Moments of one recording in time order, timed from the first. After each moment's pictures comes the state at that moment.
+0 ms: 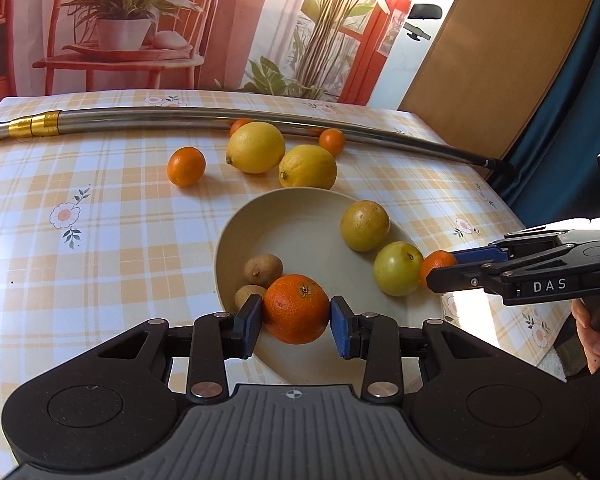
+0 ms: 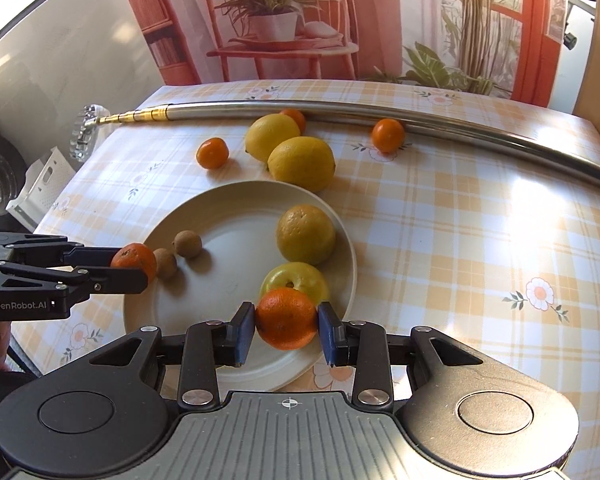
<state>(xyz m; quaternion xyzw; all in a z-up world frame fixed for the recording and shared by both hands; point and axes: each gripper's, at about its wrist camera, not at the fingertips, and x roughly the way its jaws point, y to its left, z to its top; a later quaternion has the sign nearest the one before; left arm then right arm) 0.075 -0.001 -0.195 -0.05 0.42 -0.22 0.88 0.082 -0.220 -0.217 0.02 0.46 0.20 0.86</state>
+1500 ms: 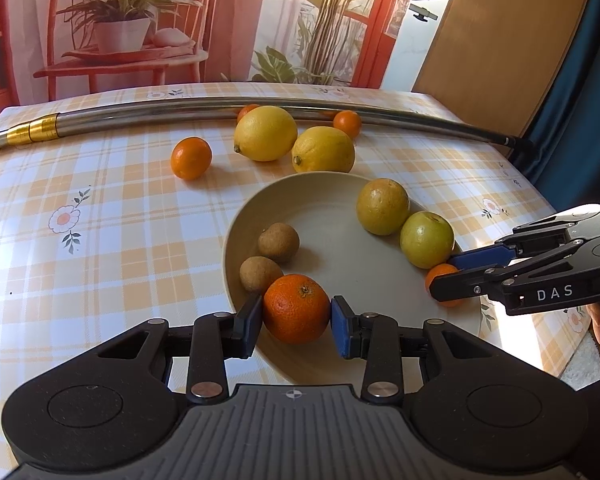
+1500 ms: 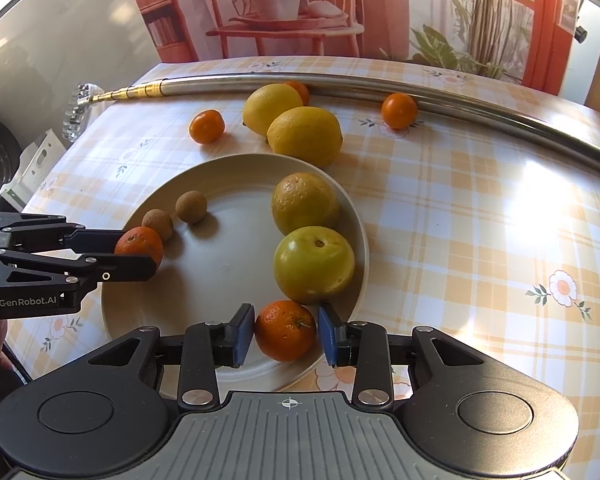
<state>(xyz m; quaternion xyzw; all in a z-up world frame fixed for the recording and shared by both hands) 0.084 -0.013 -0.212 -0.01 0.43 -0.20 0.88 0.093 -0.209 -0.244 0.00 0.48 0.20 0.86</state>
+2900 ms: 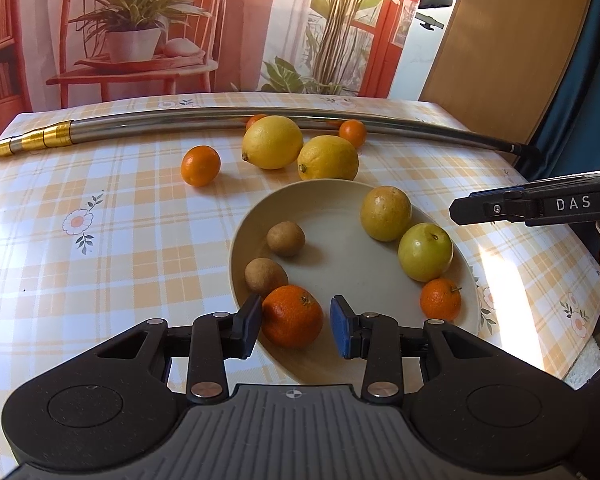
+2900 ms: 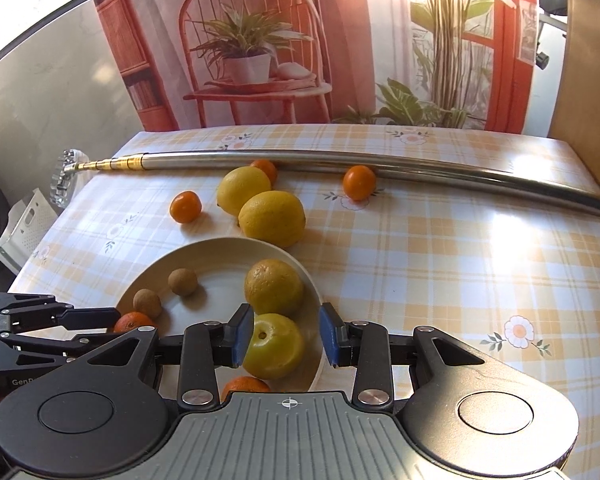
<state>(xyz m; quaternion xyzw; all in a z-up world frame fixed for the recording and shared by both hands) 0.075 -0.012 -0.205 -0.01 0.42 -0.18 0.89 0.097 -0.232 -0.209 0.04 0.40 0.16 0.90</state>
